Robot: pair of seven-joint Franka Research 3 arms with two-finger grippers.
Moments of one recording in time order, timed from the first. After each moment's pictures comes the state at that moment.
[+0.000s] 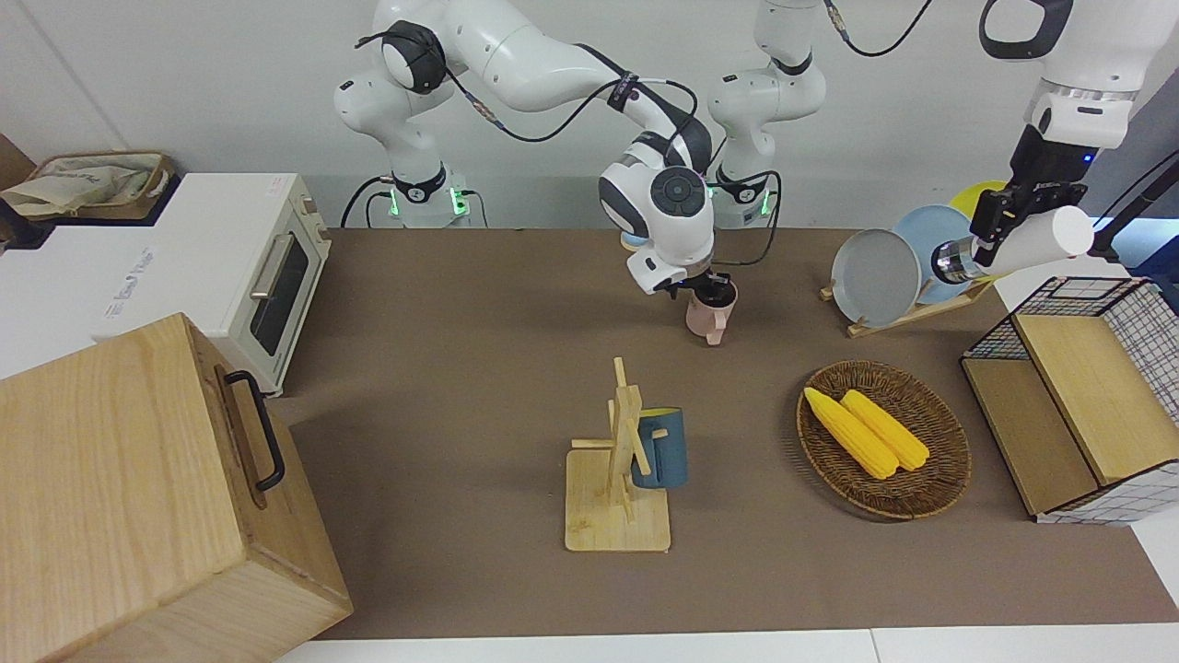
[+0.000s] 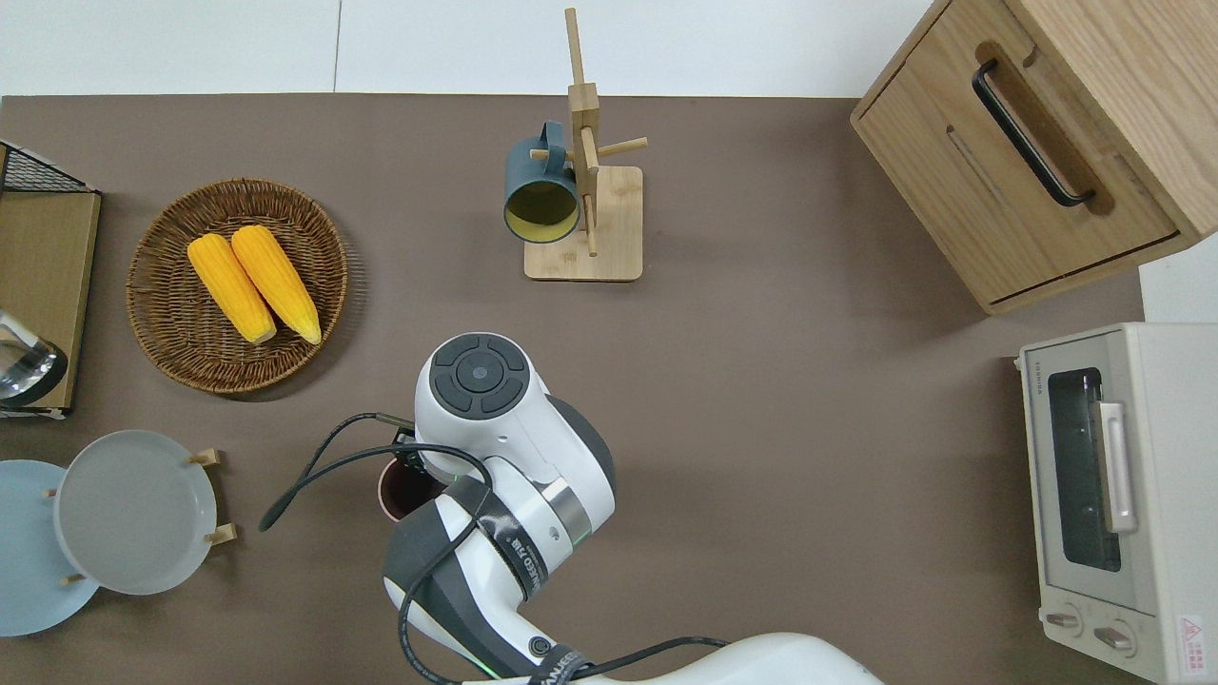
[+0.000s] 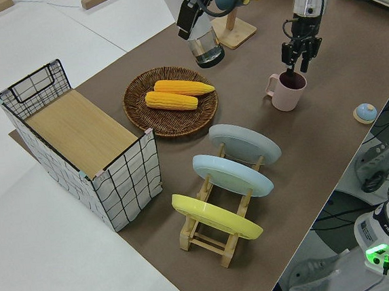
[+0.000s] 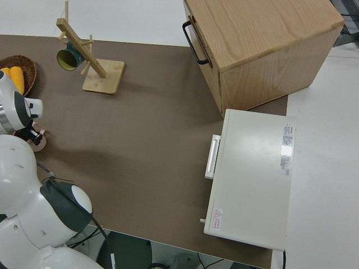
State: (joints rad) left arm 0.13 -0.10 0.07 -1.75 -0.07 1.95 0.01; right arm 0.64 0.60 0.17 -1.39 0.27 1.97 1.04
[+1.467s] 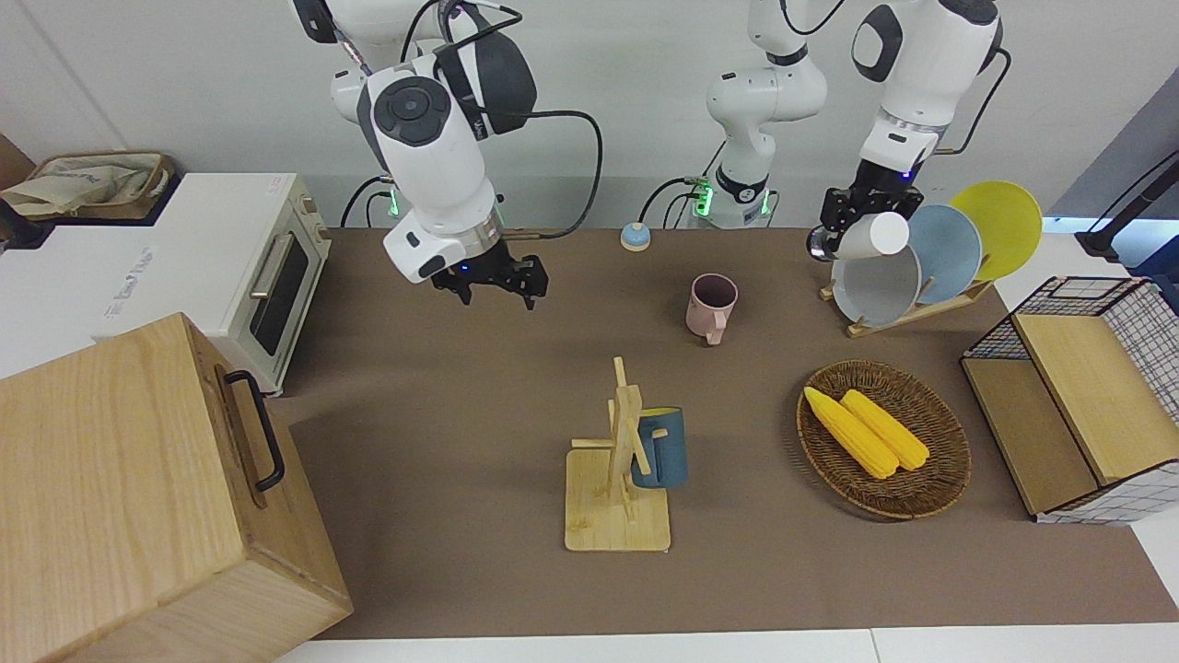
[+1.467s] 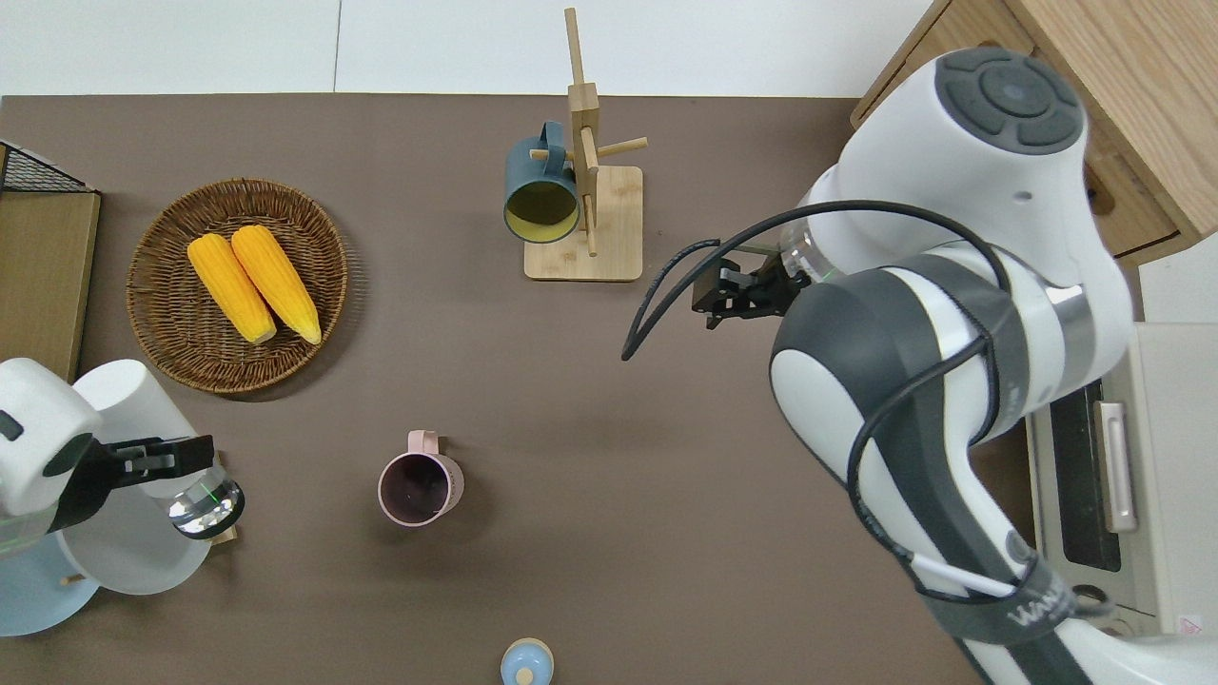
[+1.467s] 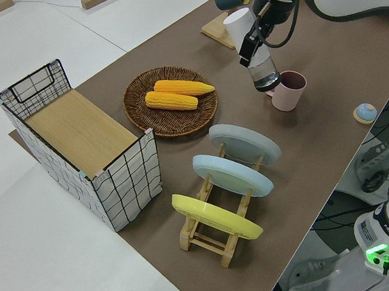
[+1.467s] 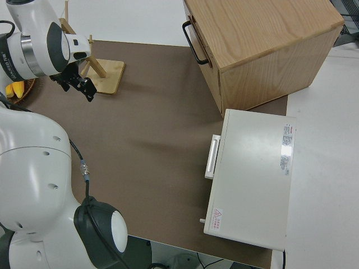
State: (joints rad) left arm 0.06 -0.39 -0.05 -2.23 -0.07 1.98 -0.01; right arm 0.17 0.34 0.16 -1.33 0.09 1.57 0.51
